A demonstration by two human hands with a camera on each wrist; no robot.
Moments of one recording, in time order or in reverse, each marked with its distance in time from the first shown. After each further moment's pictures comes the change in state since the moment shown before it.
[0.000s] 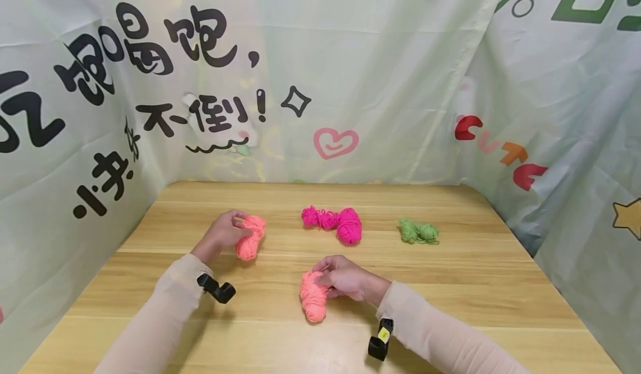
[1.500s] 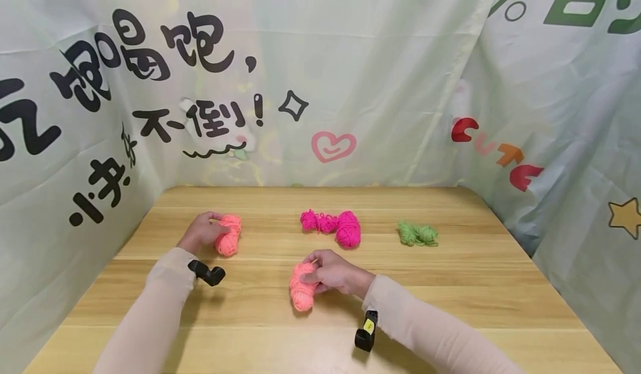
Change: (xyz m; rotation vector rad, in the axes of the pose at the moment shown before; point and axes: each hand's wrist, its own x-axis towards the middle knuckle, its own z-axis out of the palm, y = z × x) left_hand 0.027 -0.040 -0.039 0.010 0.030 -0.066; right_hand 0.023 -0.013 0.011 -0.059 0.065 -0.013
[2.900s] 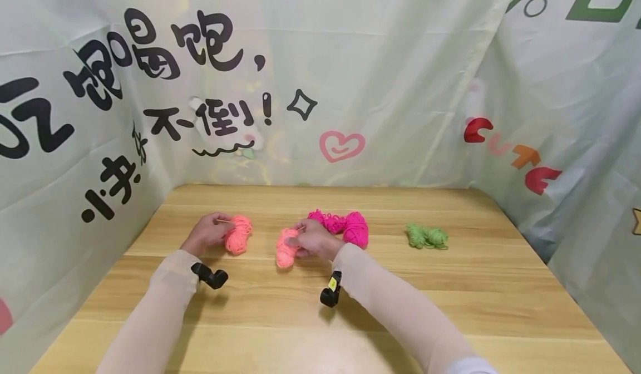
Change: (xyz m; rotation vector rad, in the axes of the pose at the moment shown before) left_hand 0.002 -0.011 0.003 -0.124 0.018 -0.022; right_hand 0.087 -0.032 0.009 0.024 0.064 -0.019
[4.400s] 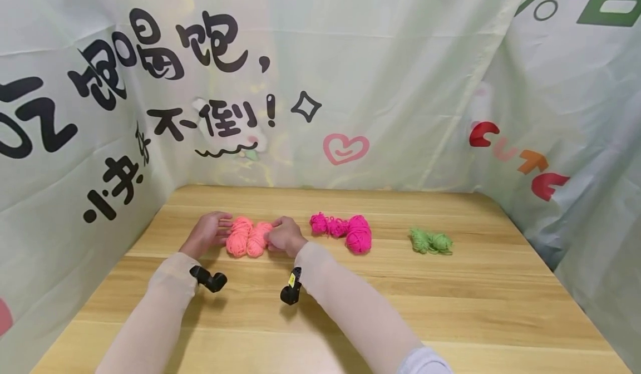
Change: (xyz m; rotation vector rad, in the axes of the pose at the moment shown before) left_hand 0.001 0.007 -0.006 -0.282 -0.060 -0.035; right_hand 0.040 -0.017 0.065 -0.037 0.207 0.027
